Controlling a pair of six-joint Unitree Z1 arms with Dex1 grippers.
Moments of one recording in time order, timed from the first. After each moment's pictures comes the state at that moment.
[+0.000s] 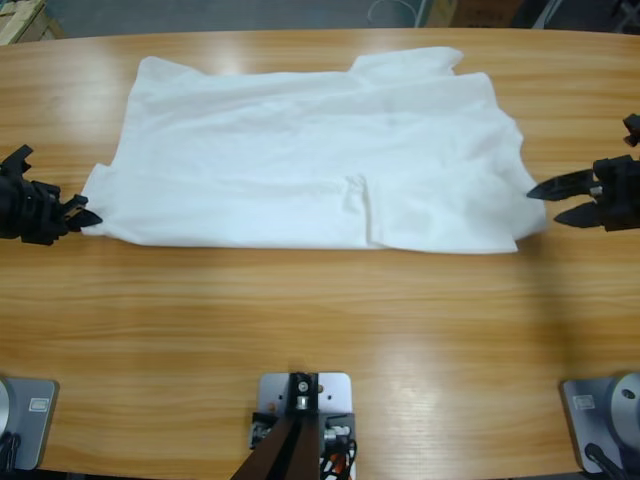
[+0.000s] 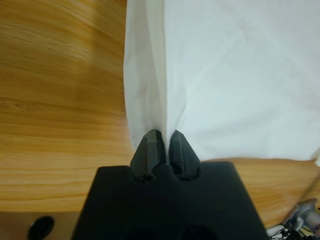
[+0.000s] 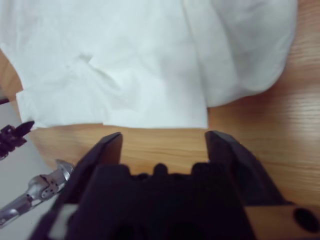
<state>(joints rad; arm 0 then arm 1) -0.23 1.52 -0.66 0.36 -0.21 -0.66 -0.04 1.45 -0.75 0.58 0.54 0.39</state>
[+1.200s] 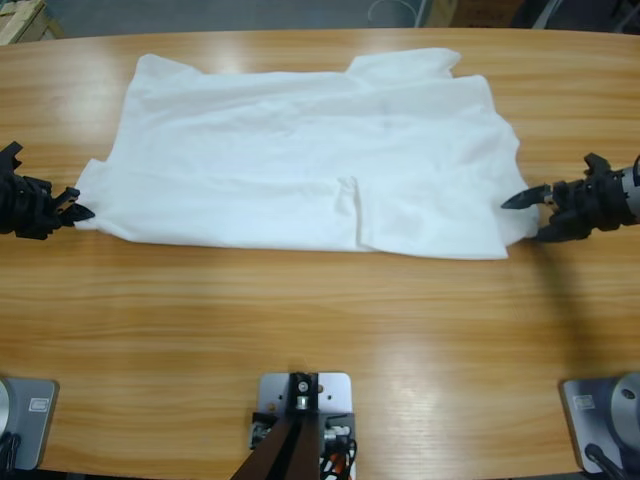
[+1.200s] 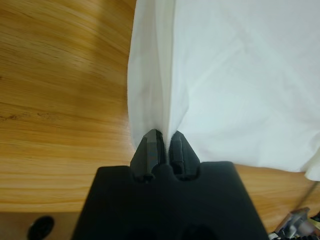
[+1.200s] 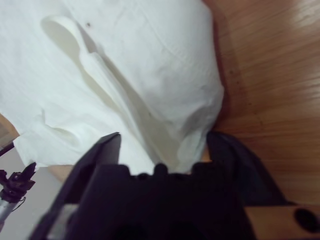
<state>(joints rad) -0.18 1.53 -0.66 0.35 -0.21 -0.66 -0.08 1.69 -0.62 0.29 0.53 0.55</state>
